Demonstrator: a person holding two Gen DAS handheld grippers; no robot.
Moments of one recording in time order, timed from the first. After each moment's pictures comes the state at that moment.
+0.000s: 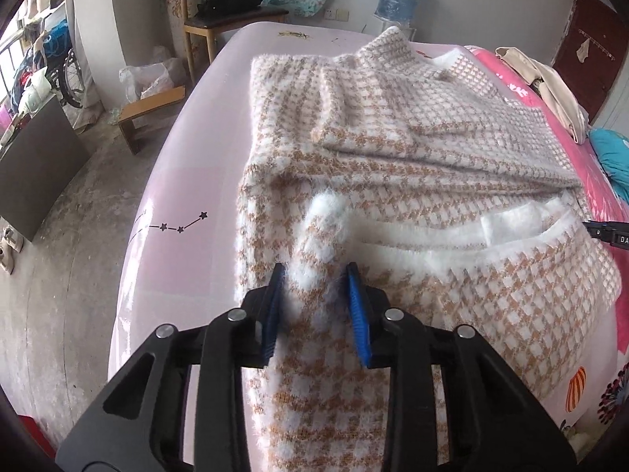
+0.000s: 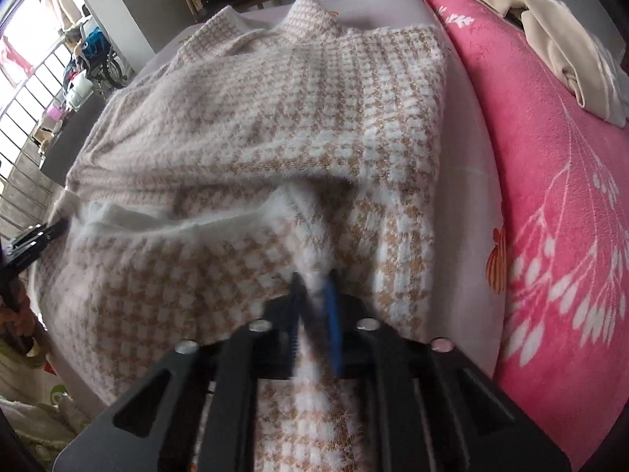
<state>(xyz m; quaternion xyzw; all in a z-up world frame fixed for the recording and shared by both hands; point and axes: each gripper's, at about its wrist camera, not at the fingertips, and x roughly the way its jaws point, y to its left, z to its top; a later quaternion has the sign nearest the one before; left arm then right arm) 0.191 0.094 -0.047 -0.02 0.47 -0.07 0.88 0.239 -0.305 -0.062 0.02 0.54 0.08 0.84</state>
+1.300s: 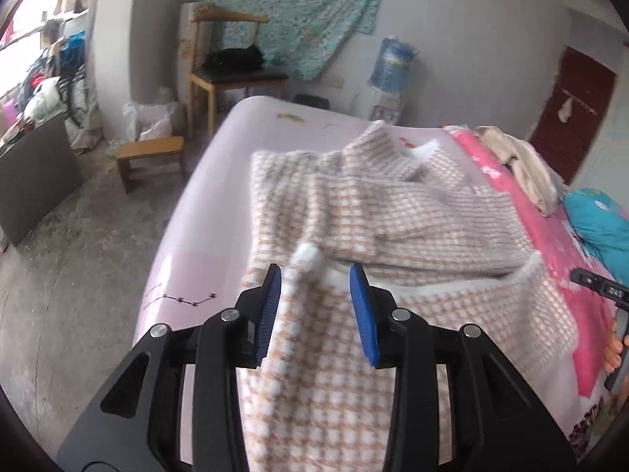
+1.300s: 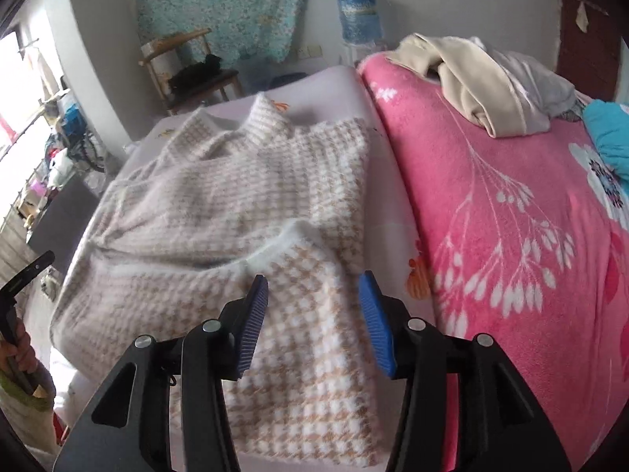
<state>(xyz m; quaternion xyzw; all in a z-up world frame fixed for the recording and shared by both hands) 0.176 0.105 0.018 -0.08 0.36 -0.12 0.92 0.184 -0.306 0.007 0.06 0.42 0.04 0.90</state>
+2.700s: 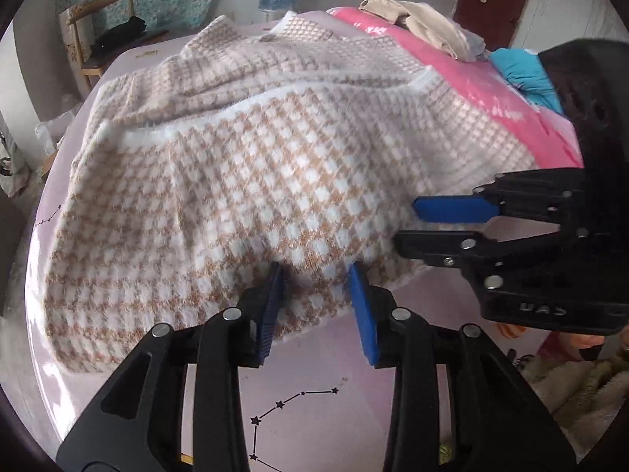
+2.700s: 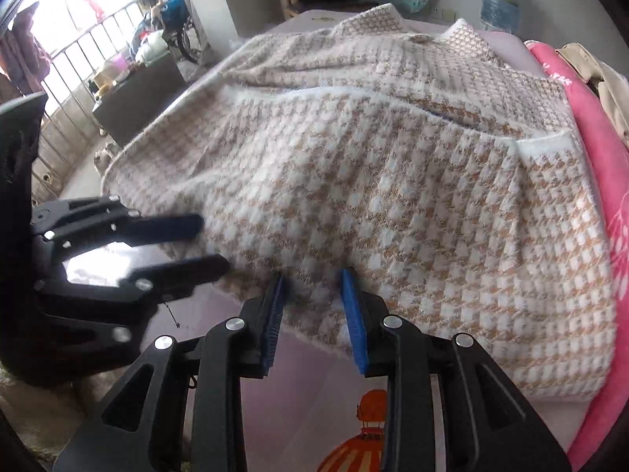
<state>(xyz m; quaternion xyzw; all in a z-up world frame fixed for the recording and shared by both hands) 0.100 -0.024 -0.050 0.06 0.45 -0.23 0.86 0.124 -0.160 -0.066 -0.06 0.50 0.18 0.84</state>
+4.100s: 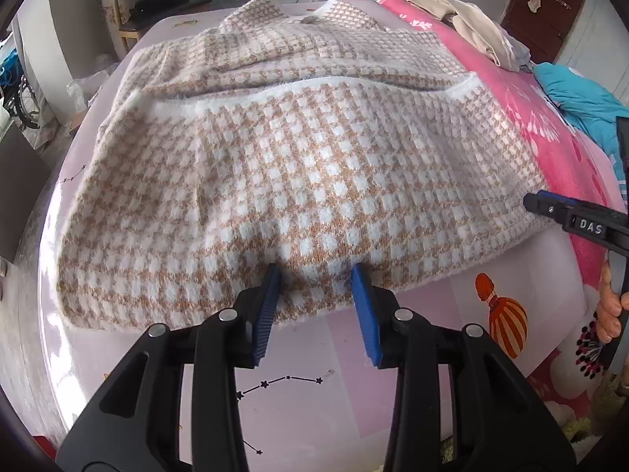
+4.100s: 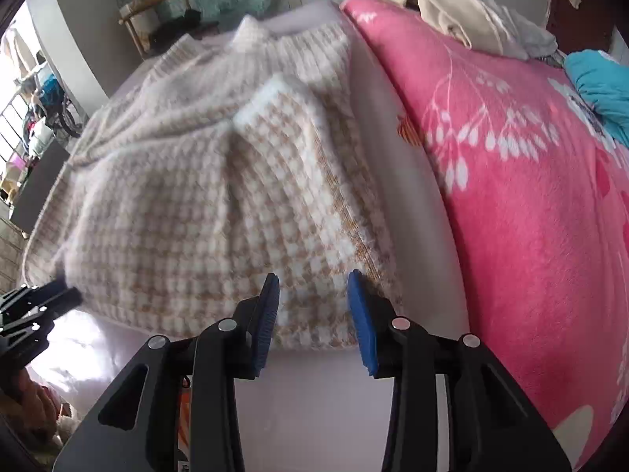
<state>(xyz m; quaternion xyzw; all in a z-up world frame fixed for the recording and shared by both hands) 0.103 -0.032 -0.045 0.03 0.51 -0.15 0.85 0.103 -0.313 -0.063 0.06 0.52 -0.04 0.85</state>
